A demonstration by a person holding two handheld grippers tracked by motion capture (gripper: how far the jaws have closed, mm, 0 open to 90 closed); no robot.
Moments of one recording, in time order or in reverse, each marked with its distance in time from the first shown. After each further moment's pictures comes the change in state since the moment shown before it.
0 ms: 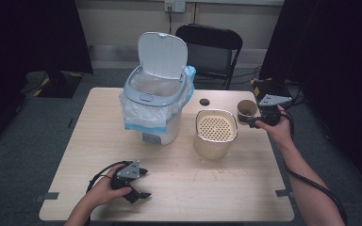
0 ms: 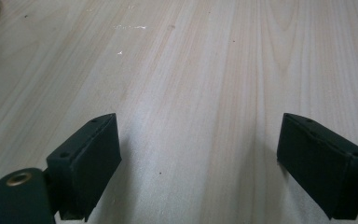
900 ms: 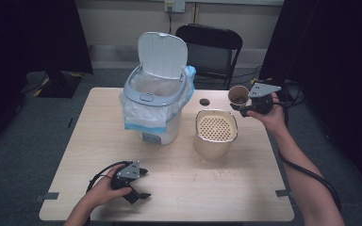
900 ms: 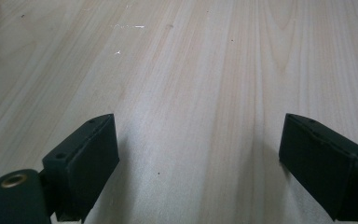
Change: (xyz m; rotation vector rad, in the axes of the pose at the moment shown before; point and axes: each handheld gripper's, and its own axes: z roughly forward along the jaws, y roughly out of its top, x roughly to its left) left arm 0.000 0.000 0.000 0.001 -0.005 0.003; right arm 0.013 0.058 0.011 -0.020 -0.070 -0.299
